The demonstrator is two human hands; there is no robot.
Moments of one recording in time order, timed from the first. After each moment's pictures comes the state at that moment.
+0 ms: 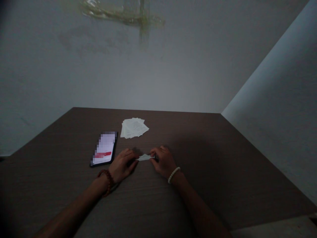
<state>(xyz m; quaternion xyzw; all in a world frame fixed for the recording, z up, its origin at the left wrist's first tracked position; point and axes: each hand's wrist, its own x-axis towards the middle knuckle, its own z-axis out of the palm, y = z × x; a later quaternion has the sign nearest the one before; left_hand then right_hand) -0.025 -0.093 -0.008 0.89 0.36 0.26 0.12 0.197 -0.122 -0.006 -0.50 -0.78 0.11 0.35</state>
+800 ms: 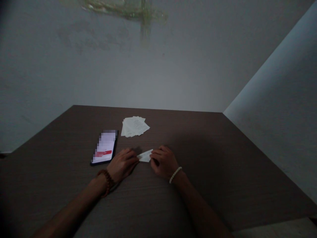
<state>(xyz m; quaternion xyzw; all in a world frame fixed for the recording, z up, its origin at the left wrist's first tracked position) -0.029 -0.097 -0.001 0.94 0.30 0.18 0.00 0.197 -0.126 -0.002 -0.46 -0.84 0.03 0.29</state>
